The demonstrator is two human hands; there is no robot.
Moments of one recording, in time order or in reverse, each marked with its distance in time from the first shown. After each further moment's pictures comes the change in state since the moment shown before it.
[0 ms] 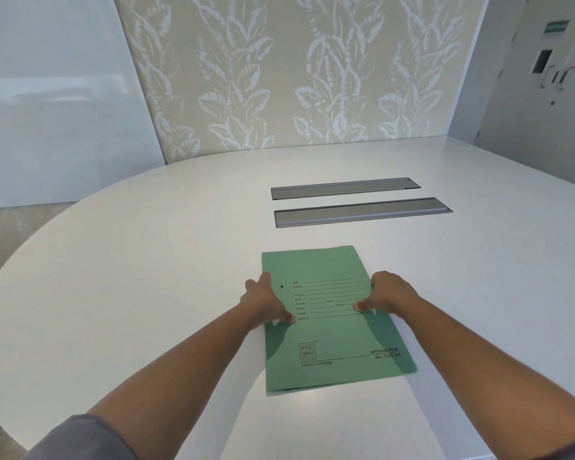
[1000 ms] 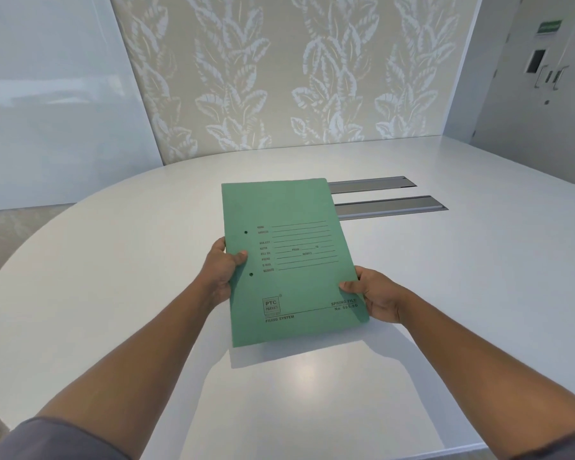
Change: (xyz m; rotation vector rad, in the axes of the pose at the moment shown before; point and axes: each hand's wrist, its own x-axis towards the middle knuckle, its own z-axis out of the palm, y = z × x) left_hand 0.015 -0.014 -0.068 -1.119 0.082 0.099; right_hand -0.018 -0.011 0.014 1.154 -0.459 -0.199
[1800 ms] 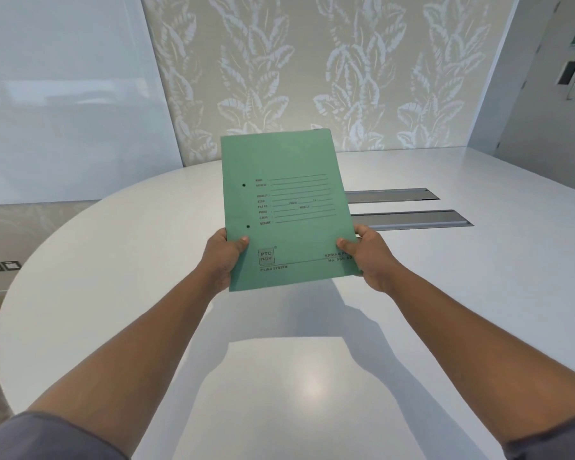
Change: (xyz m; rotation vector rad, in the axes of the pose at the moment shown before) left_hand 0.023 0.038 -0.019 0.100 0.084 0.117; right_hand 0.044 -0.083 0.053 -0.100 0.302 -0.299
